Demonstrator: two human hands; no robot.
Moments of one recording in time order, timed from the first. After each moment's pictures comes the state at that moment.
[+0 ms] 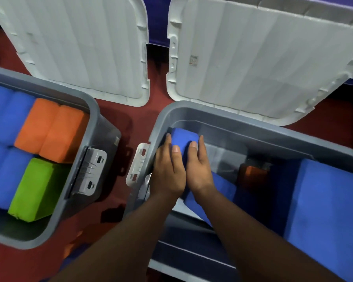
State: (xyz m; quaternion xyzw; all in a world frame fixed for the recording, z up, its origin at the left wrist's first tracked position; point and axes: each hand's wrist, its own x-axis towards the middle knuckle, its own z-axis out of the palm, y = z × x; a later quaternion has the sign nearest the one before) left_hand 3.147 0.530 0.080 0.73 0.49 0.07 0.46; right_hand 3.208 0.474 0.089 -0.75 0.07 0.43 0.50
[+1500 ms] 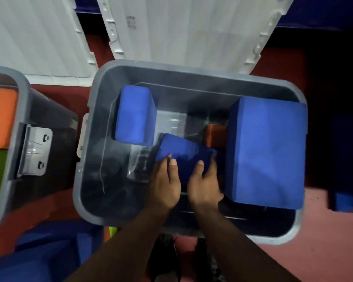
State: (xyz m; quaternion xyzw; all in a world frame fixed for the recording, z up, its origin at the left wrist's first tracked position) left_hand 3.103 0.384 0.056 0.75 0.46 -0.06 0.48; right_hand 3.161 0.309 0.098 -0.86 0.19 0.34 0.32
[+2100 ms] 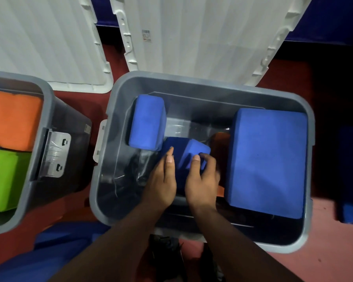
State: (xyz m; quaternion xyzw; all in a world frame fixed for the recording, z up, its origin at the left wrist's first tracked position) left_hand 3.102 0.424 0.085 0.72 0.42 -0.06 0.55; right_hand 3.153 0.339 0.097 -0.83 0.16 0.27 0.47
